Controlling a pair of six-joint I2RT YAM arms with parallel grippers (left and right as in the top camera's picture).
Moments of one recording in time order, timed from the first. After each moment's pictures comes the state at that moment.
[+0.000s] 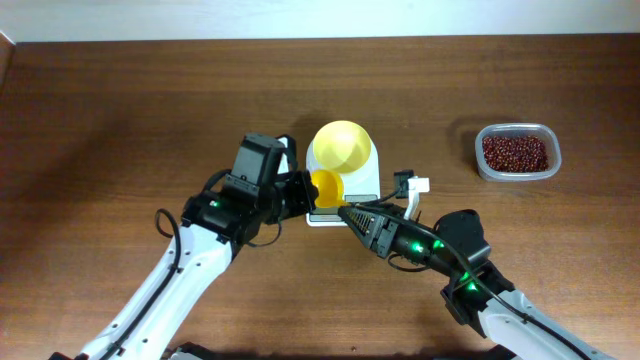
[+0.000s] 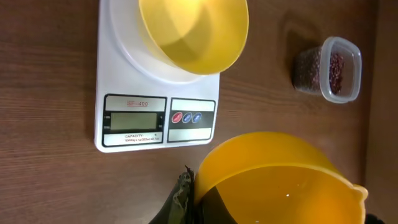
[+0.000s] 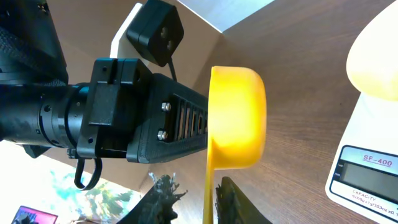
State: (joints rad) left arm -0.42 1.33 0.99 -0.56 0.30 -0.68; right arm 0.52 1.17 0.36 0.69 -0.56 0.89
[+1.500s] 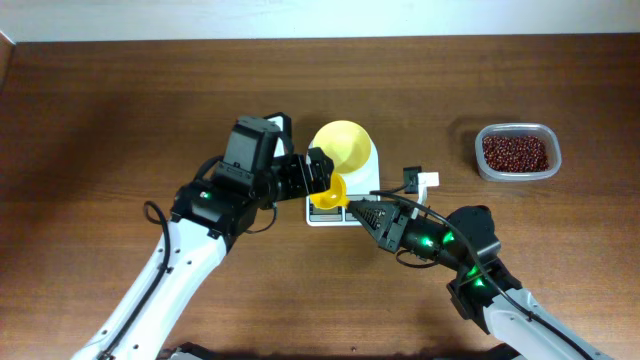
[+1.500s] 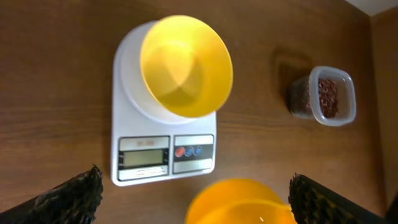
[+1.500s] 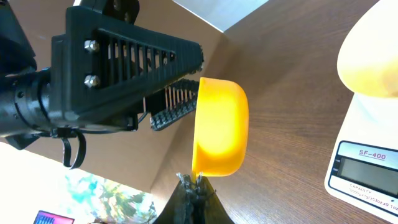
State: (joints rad) left arm -0.40 1.33 1.11 -0.61 0.21 -0.60; right arm 0.44 1.16 0.36 0.68 -0.65 0.94
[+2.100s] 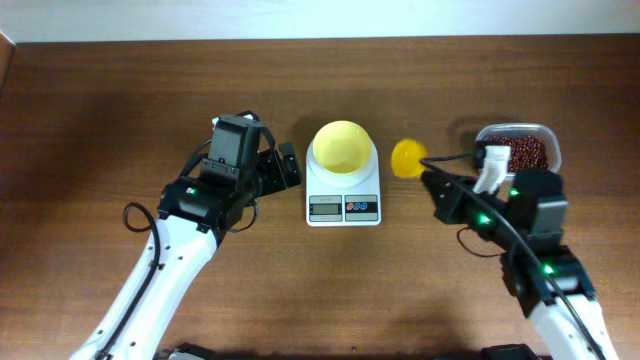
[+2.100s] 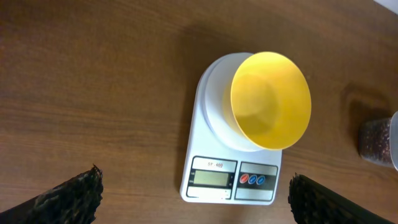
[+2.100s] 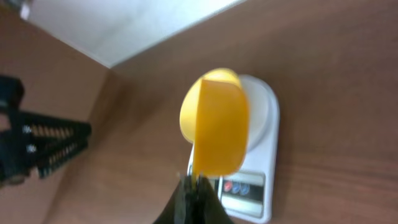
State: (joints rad) left arm -0.32 1.33 1.11 -0.68 0.02 -0.58; right arm 0.09 0.94 0.69 -0.24 -0.51 0.49
